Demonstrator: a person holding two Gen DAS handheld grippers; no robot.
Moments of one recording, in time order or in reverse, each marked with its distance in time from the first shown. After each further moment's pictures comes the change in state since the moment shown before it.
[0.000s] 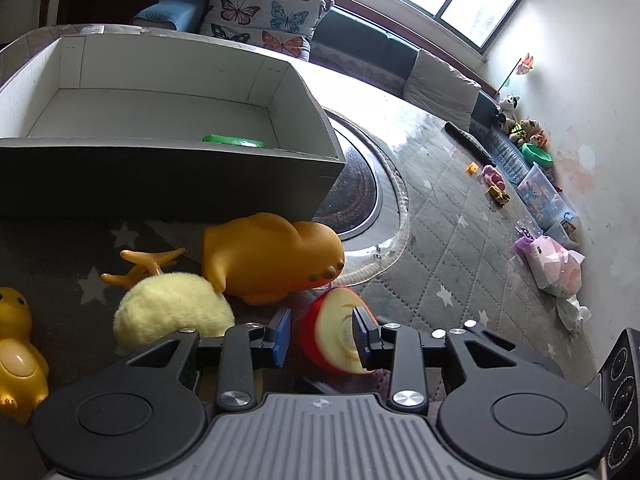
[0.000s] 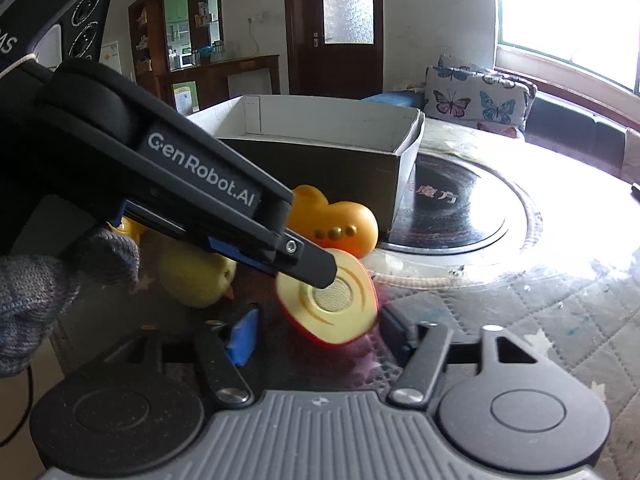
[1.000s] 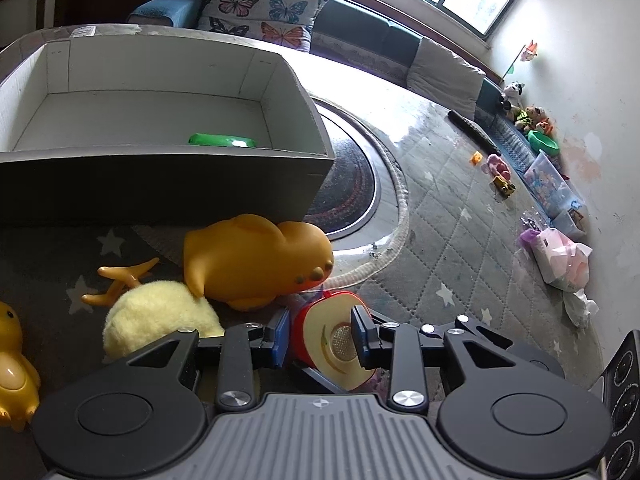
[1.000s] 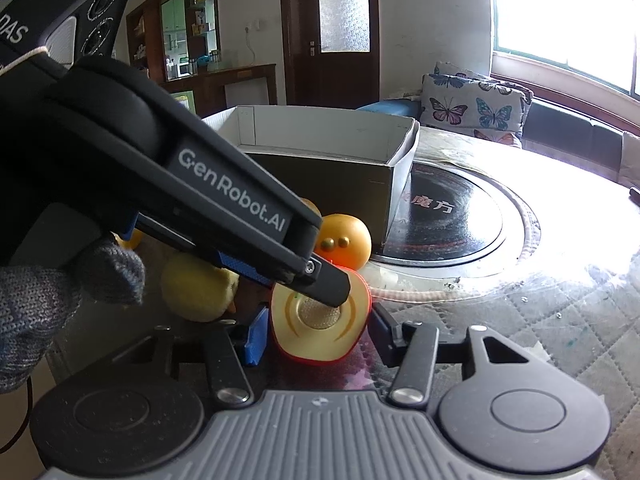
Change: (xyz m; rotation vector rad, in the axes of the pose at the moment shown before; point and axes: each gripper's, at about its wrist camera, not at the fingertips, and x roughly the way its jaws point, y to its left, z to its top) left arm 0.009 -0.011 0.006 0.015 0.032 0.017; right arm 0.001 -0.003 0.006 0.019 -0.026 0.000
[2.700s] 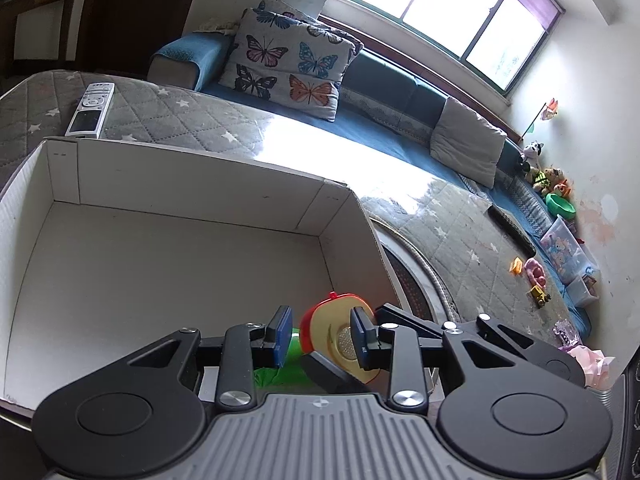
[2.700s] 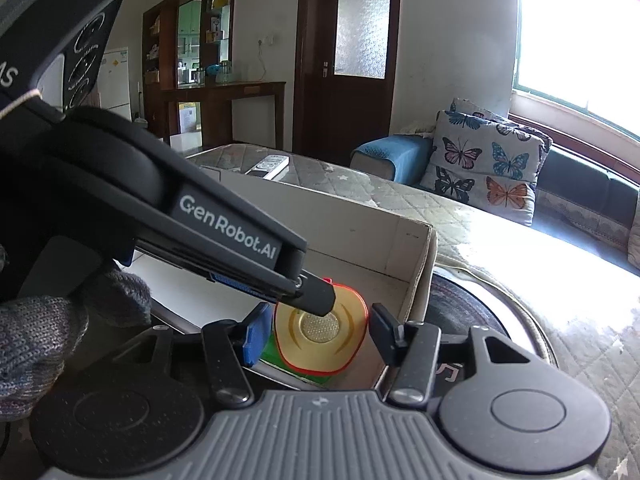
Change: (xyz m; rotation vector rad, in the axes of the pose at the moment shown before) left arm 0.019 0.061 0.113 -0.059 -0.149 0.033; right arm 0.092 -0.008 0.113 -0.096 -0.059 -0.010
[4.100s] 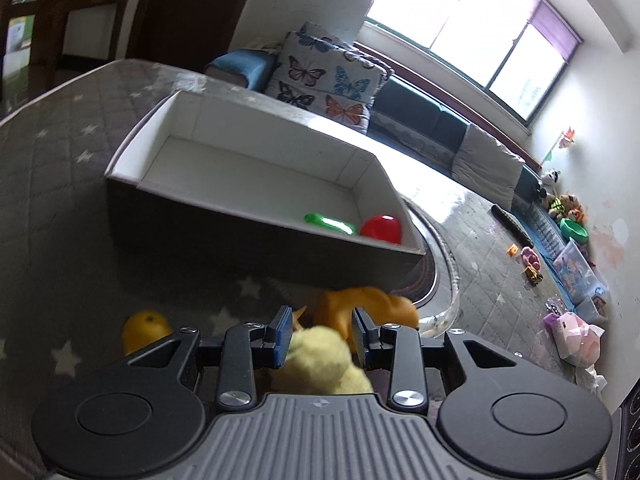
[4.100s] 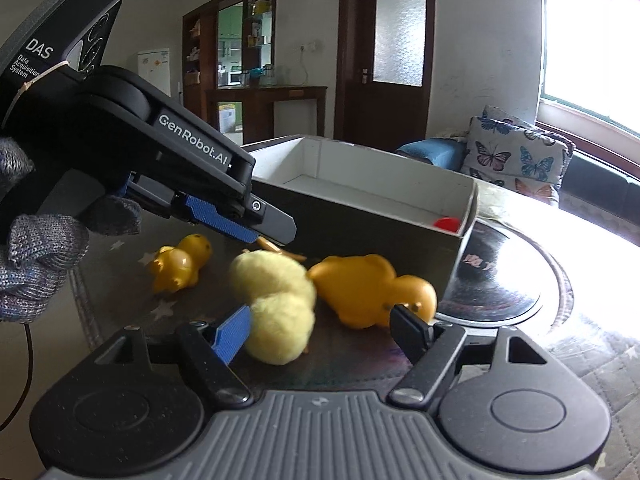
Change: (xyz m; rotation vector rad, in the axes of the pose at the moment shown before) left arm -0.116 0.010 -0.108 -0.092 -0.082 0.077; right arm -0.101 0.062 -0.076 -0.046 -0.015 0.103
